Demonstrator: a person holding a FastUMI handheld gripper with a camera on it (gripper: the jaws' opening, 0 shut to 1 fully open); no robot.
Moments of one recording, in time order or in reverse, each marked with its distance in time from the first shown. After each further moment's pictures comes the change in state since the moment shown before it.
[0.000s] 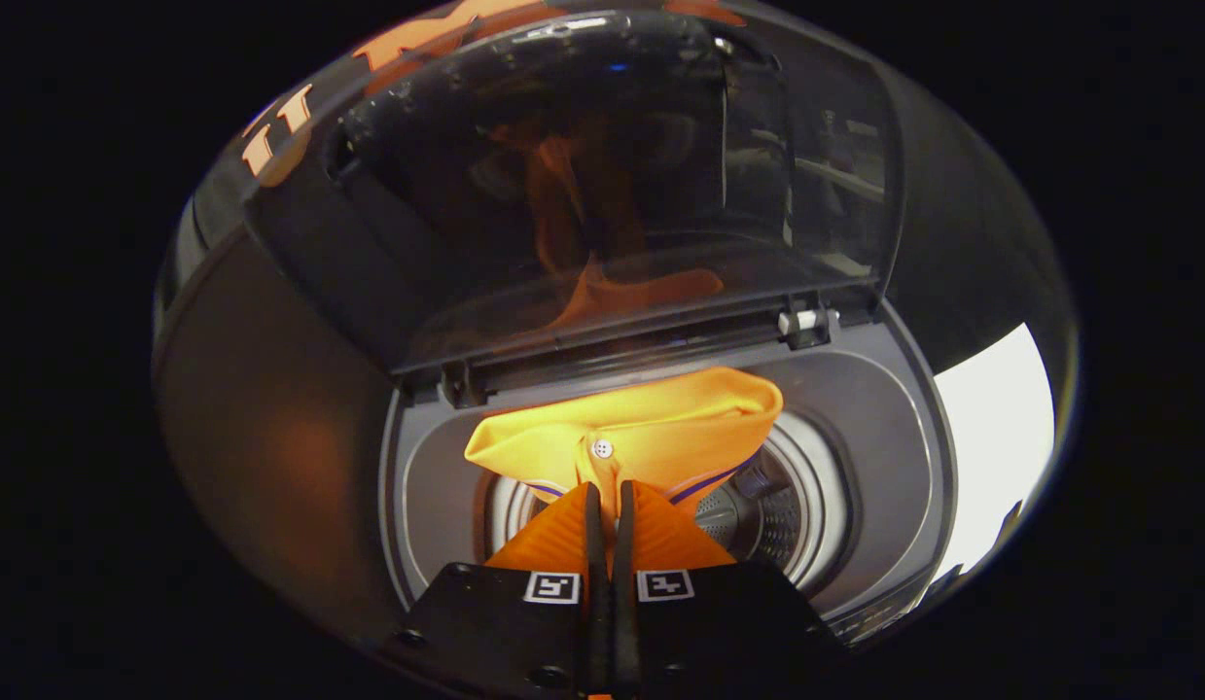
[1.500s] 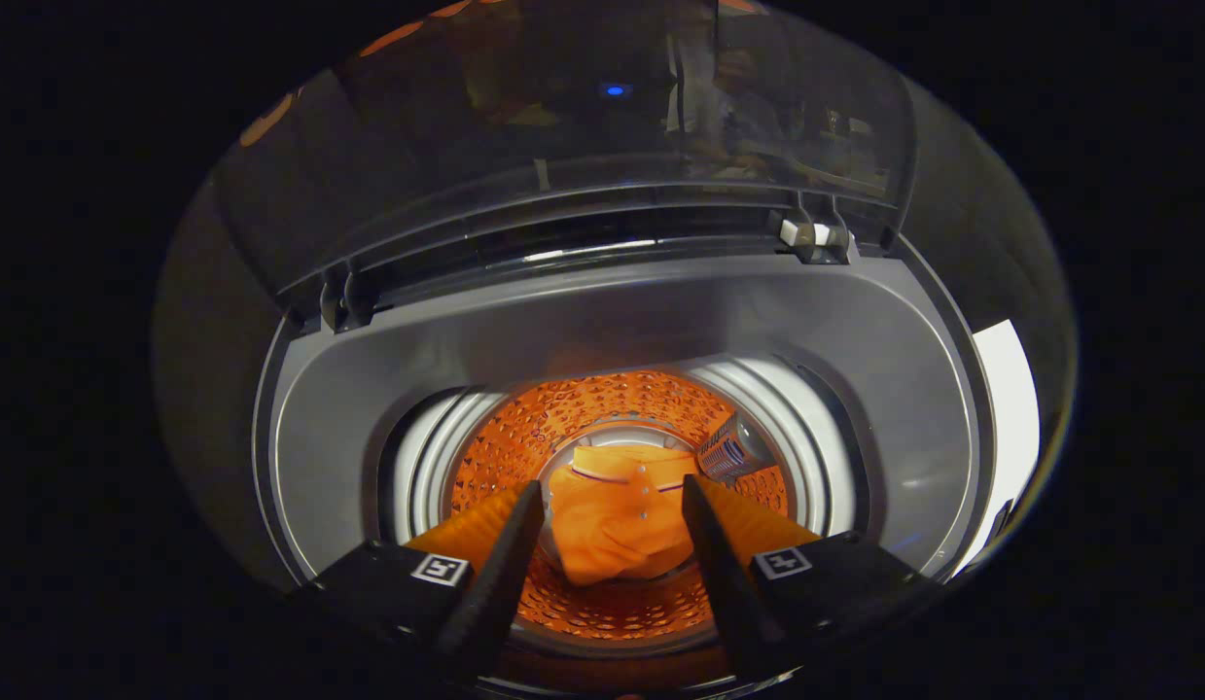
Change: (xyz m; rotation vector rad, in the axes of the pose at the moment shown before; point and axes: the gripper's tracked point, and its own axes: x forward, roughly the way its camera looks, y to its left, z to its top) arm 0.047 -0.031 -0.039 -0.038 0.068 -0.131
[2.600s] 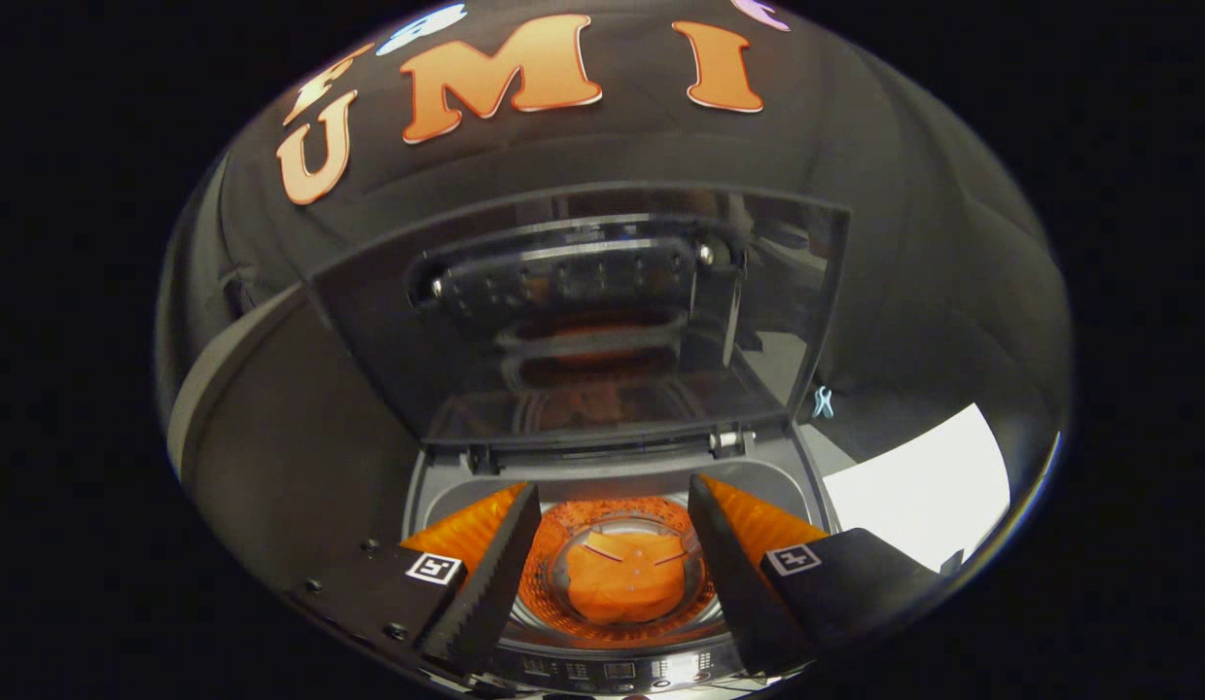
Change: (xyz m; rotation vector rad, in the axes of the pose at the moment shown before) arm -0.155 0.014 0.115 -0.043 -0.351 0.041
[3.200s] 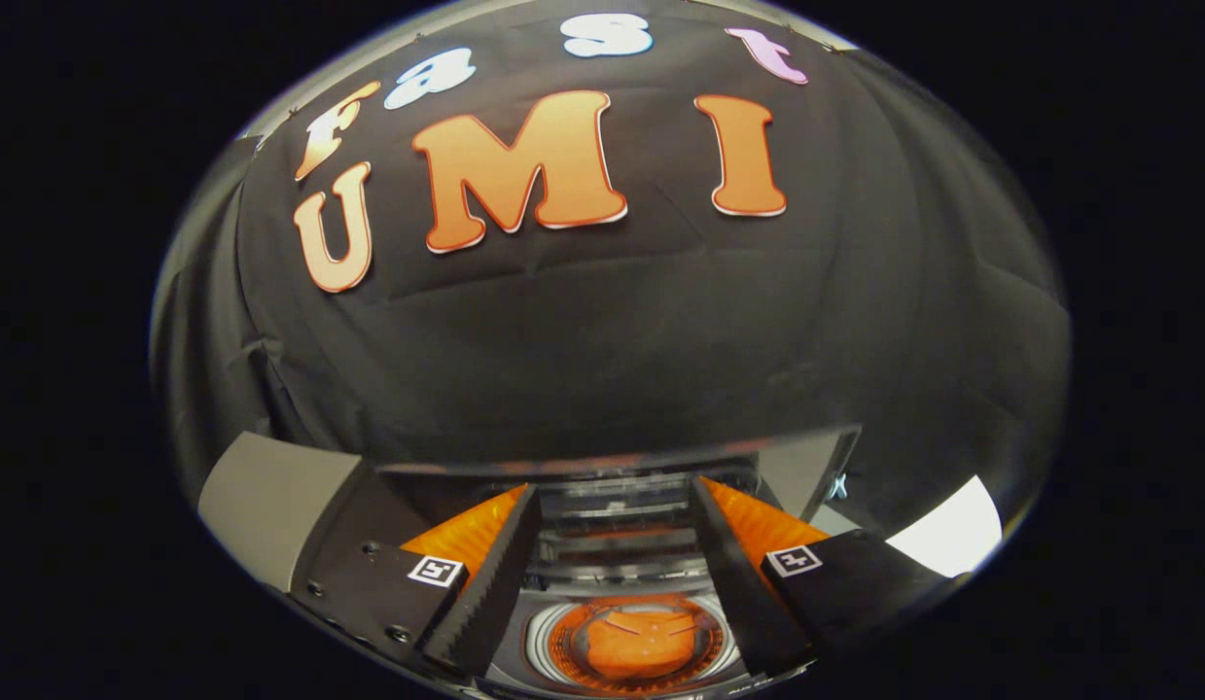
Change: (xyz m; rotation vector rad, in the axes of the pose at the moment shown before) arm -0.037 0.029 0.158 -0.025 -0.253 0.059
